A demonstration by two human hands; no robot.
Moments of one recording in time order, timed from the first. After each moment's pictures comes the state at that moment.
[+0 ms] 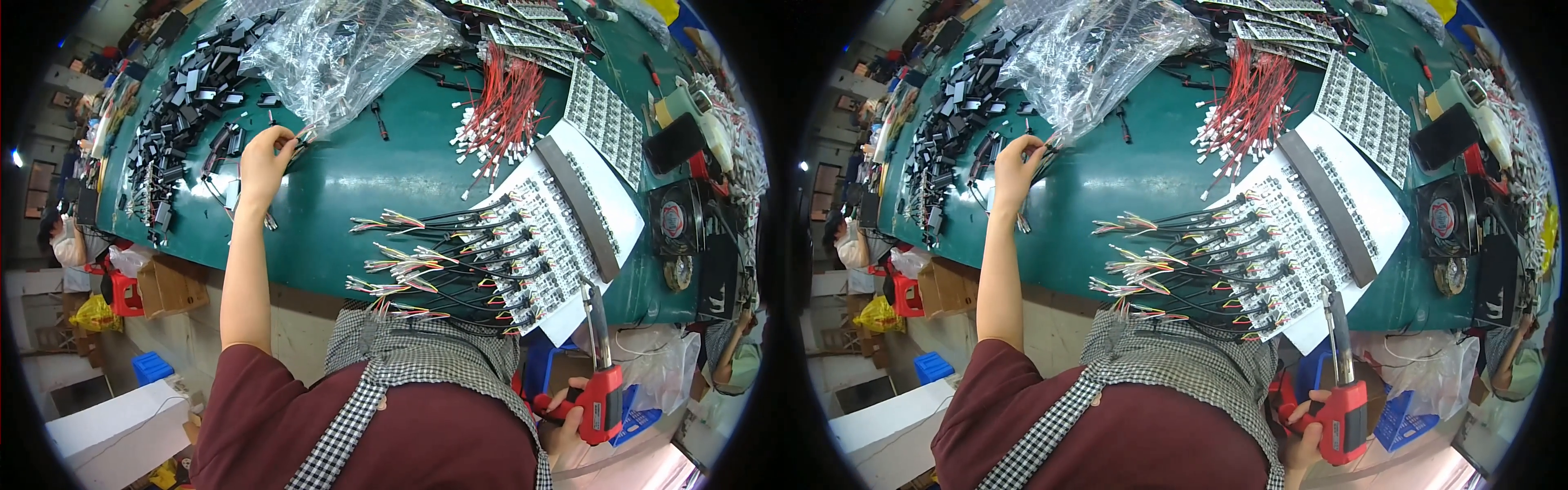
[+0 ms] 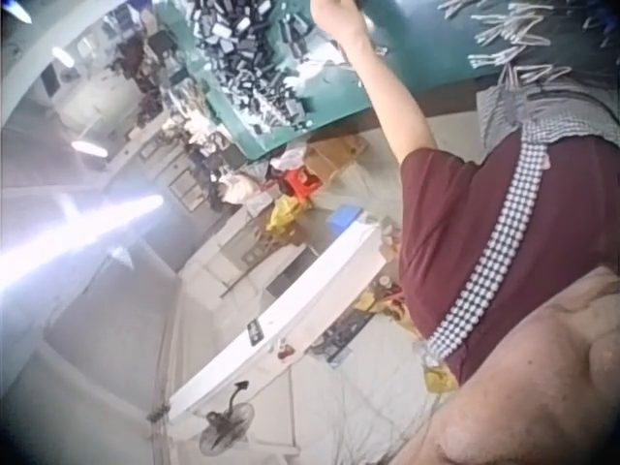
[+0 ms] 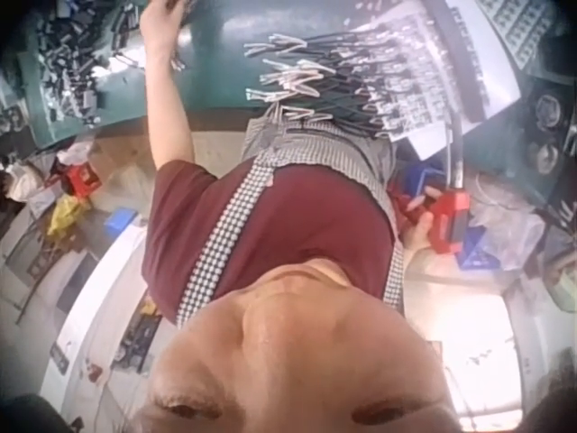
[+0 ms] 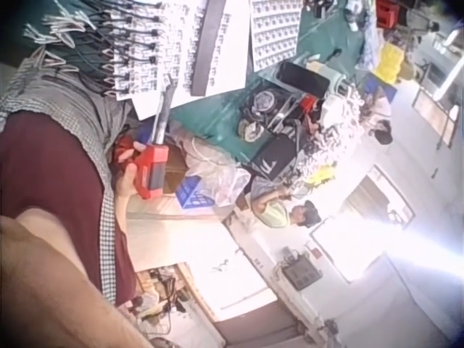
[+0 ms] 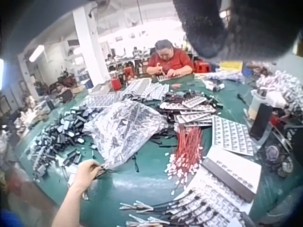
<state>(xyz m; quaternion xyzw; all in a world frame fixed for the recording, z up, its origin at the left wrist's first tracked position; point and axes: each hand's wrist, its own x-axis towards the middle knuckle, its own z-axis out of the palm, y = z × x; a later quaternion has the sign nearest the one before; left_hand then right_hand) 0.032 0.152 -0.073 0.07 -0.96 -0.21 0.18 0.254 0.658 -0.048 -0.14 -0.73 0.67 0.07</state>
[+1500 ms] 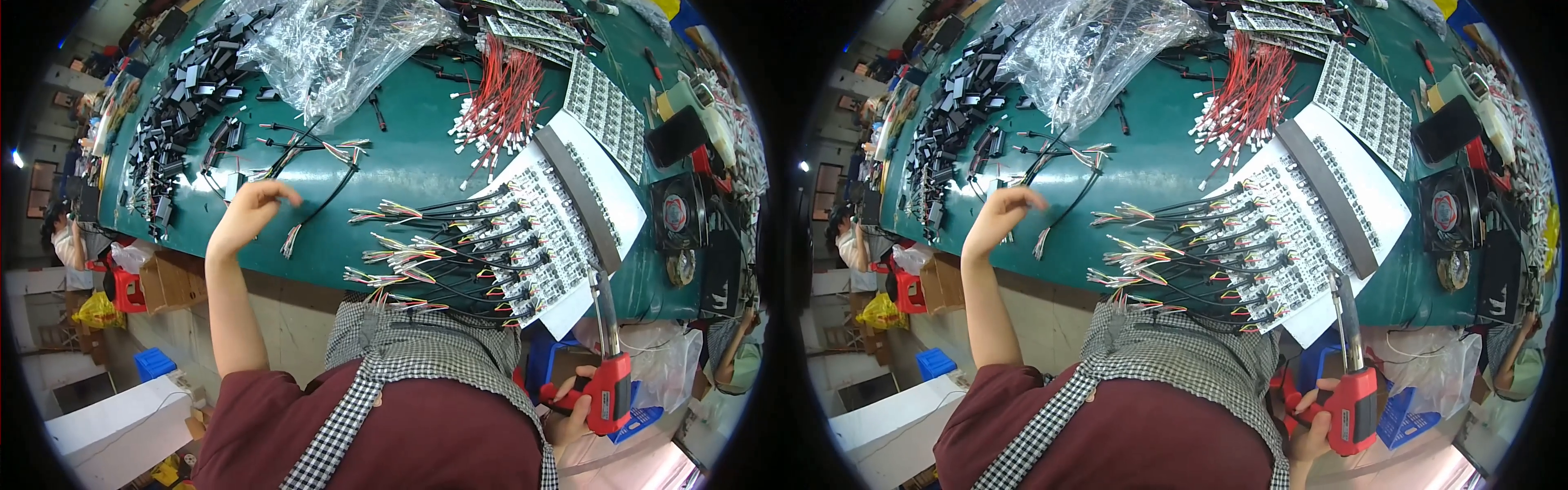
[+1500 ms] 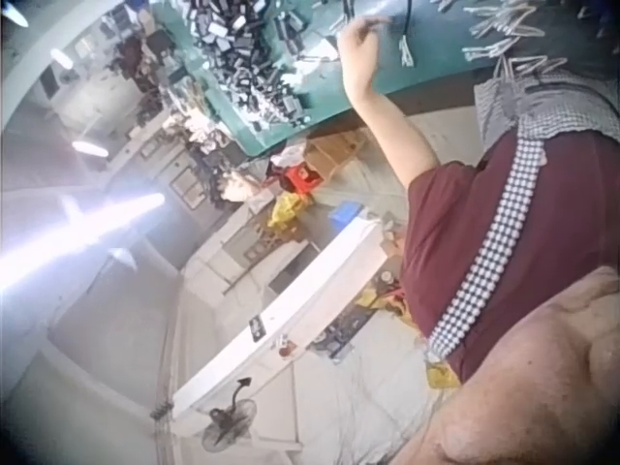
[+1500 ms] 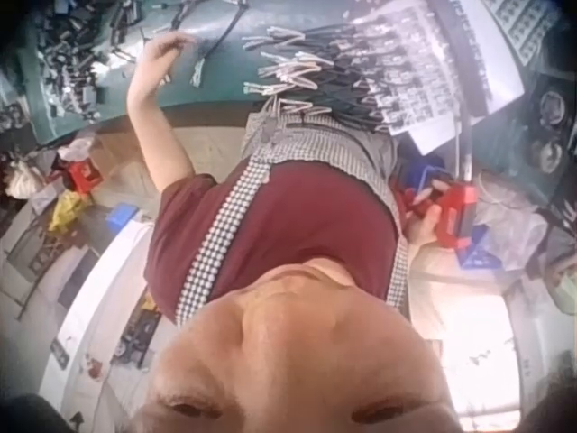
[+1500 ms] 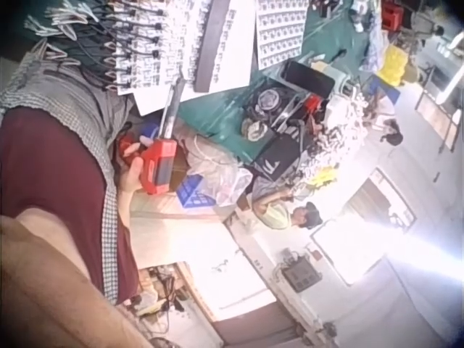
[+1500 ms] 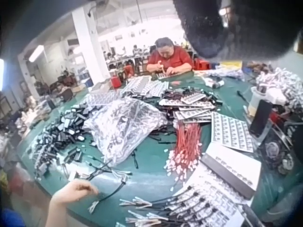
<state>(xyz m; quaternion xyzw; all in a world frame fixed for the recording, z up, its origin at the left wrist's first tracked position) 0.107 0.160 -0.034 0.04 -0.88 -0.46 -0.12 0.236 0.653 -0.039 -0.13 -0.72 0.66 0.15</state>
